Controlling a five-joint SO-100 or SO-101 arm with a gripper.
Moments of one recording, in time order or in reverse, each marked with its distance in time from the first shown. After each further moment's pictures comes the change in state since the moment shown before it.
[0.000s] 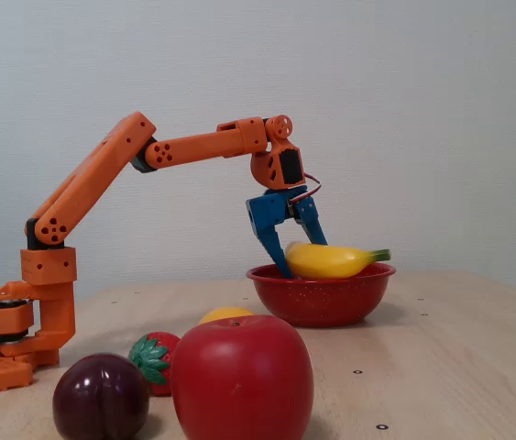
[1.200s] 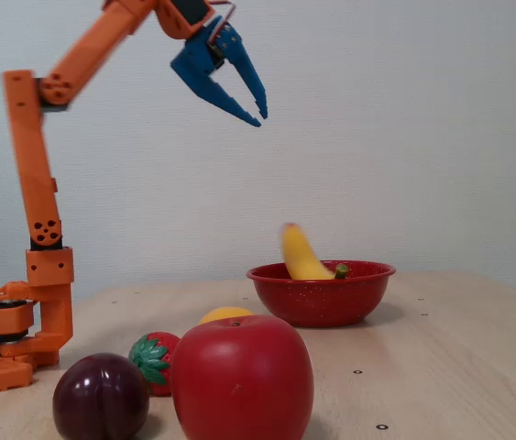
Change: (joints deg) arm -12.6 55.9 18.3 6.3 -2.9
